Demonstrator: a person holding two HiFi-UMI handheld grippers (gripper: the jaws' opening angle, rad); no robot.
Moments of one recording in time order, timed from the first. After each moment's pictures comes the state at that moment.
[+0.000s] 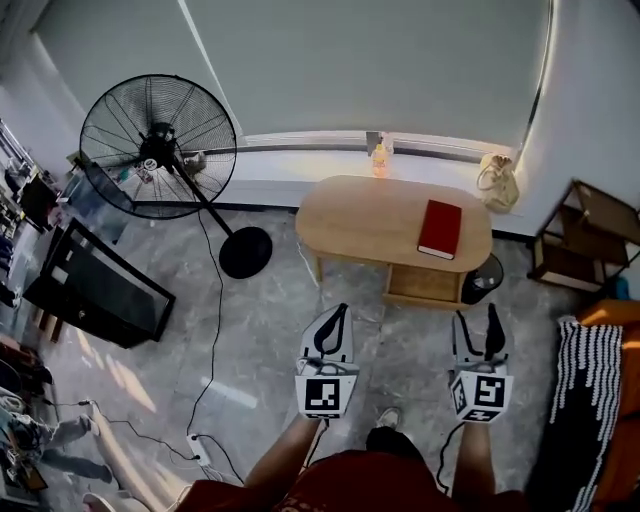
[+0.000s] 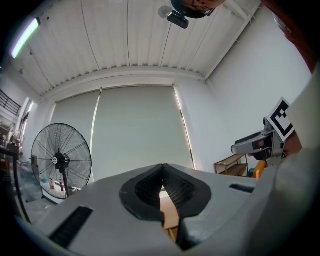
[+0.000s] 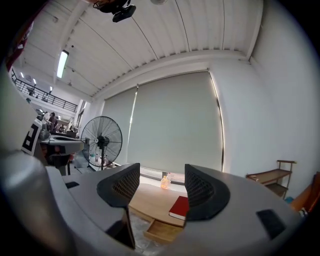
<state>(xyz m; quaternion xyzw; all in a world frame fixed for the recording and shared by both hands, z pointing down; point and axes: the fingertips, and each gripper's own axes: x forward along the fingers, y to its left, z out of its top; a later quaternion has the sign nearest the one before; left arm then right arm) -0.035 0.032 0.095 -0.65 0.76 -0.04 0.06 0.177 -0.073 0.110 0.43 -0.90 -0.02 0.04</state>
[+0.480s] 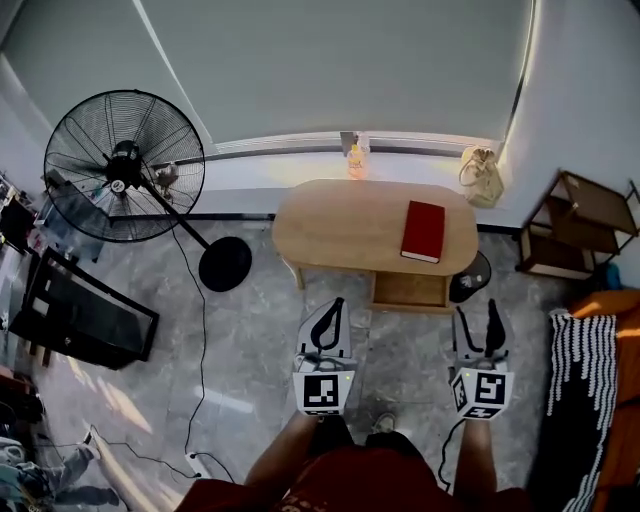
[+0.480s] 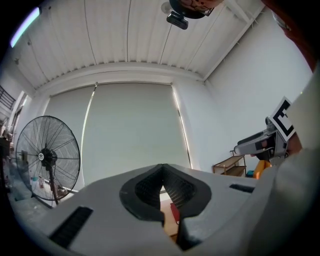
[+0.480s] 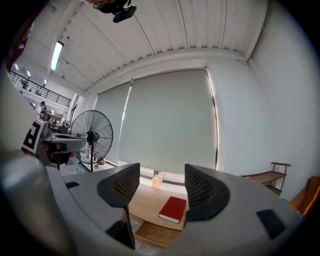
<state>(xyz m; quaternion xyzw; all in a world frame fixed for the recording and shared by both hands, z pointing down) -0.050 -0.063 0.101 -0.68 0.73 -0.02 0.07 0.176 -0.148 0.119 0.47 -0.88 -0.02 0.05</state>
